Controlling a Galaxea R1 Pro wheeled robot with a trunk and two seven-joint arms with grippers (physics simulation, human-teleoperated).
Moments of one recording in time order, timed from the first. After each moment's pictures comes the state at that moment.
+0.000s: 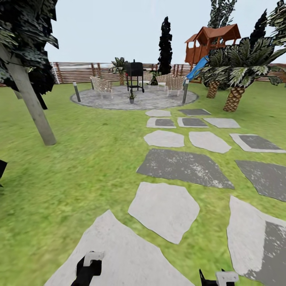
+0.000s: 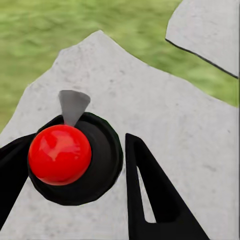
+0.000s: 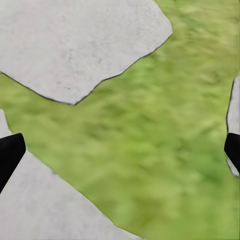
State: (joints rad) left arm -0.32 -0.02 0.00 -0.41 0.00 -0.33 0.03; right arm -0.19 -0.09 -0.09 -0.43 0.07 -0.50 0.00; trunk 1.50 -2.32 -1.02
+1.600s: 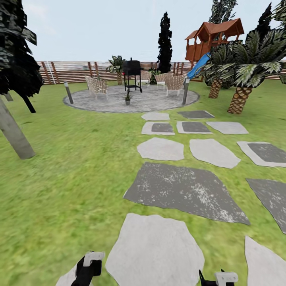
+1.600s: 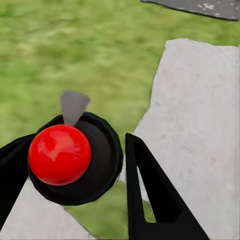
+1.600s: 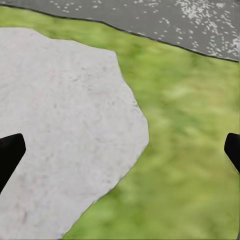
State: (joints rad) left arm -0.32 -0.02 0.00 -0.41 0.00 -0.33 0.03; right arm -0.19 -0.09 -0.09 -0.43 0.08 -0.50 0.00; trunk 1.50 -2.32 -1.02
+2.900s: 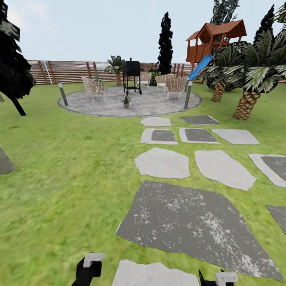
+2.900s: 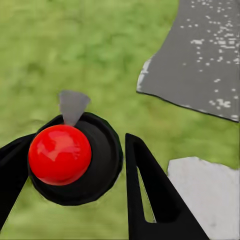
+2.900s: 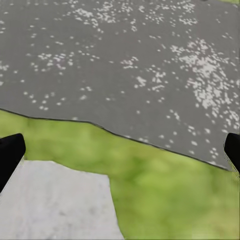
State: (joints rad) left arm -0.32 -0.02 0.00 -0.40 0.00 -0.33 0.03; right arm -0.19 -0.09 -0.09 -0.43 0.08 -0.50 0.00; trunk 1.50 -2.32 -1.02
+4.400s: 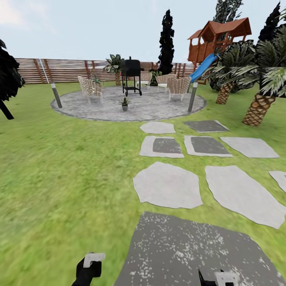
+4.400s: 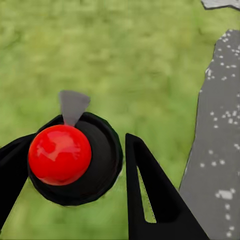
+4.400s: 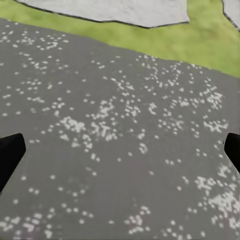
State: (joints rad) left arm -0.32 -0.02 0.00 -0.40 0.00 -0.33 0.03; right arm -0.19 -0.08 -0.09 -0.43 0.08 -0.50 0.00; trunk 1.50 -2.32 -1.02
